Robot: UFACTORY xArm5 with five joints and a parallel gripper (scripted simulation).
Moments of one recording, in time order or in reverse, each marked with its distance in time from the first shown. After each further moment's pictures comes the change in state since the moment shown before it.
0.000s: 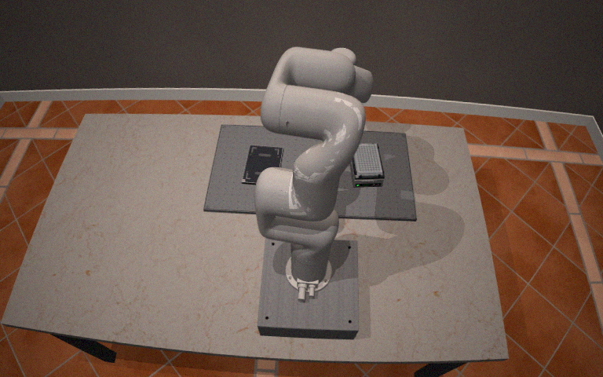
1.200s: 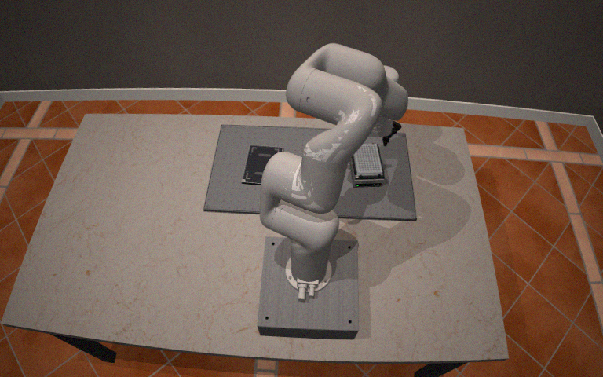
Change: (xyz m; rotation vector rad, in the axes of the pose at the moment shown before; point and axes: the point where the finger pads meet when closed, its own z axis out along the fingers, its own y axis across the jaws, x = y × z) arm -0.046 0.111 0.053 0.015 -0.041 0.201
